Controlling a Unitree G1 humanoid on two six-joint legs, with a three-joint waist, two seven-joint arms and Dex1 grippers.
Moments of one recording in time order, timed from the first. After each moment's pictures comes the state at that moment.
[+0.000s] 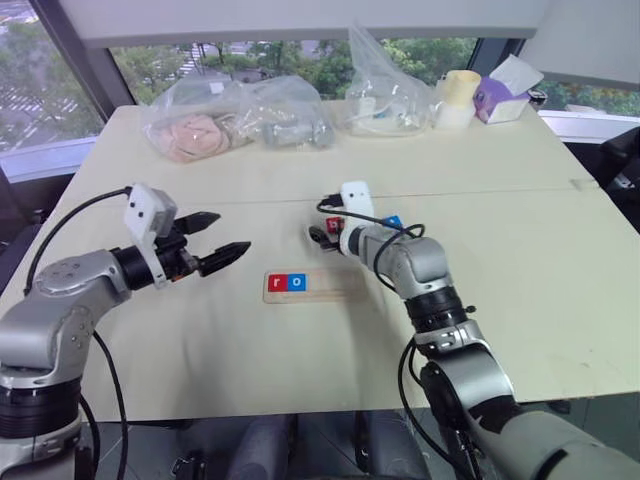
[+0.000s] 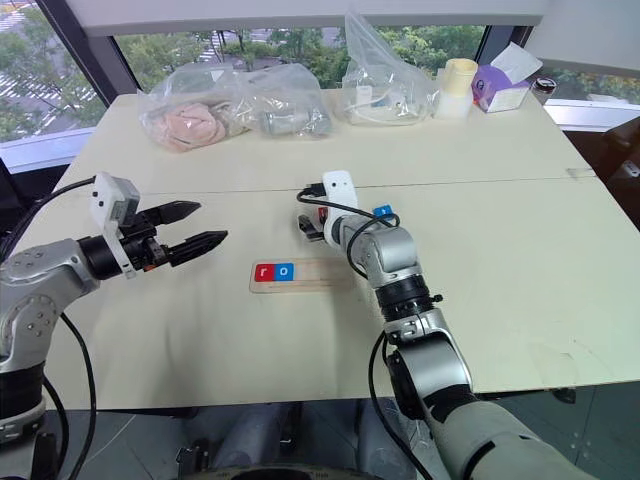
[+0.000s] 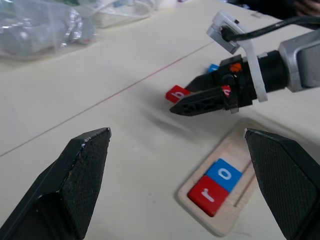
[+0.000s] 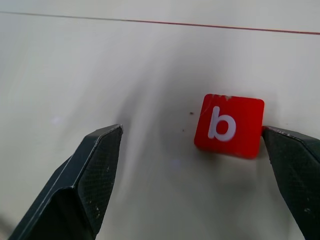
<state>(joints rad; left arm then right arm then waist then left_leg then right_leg) -0.25 0.69 0.29 -0.36 -0.60 0.75 -0.79 -0.84 -0.02 0.07 0.38 0.27 0.86 0.02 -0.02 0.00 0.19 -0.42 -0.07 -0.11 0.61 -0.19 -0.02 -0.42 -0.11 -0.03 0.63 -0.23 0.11</state>
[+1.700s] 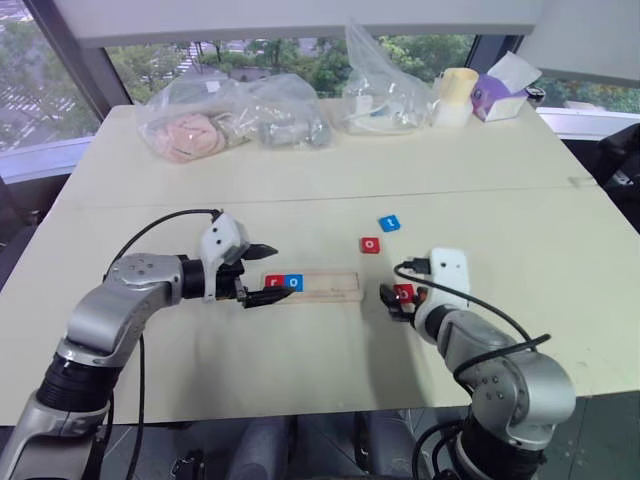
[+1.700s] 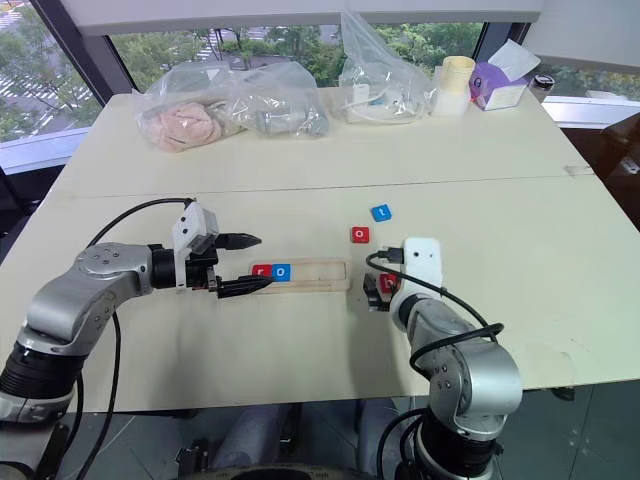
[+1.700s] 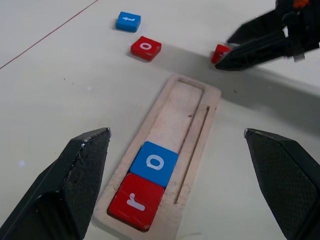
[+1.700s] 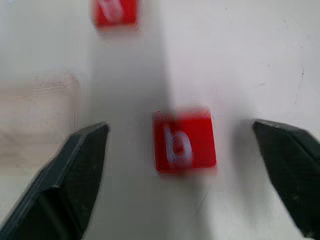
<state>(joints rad) -0.35 0.75 -0.06 -0.26 -0.48 0.60 -1.01 -0.29 -0.03 -0.21 -0.84 0.23 1.50 0.10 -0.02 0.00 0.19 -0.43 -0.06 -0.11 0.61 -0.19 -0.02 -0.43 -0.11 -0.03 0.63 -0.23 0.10</state>
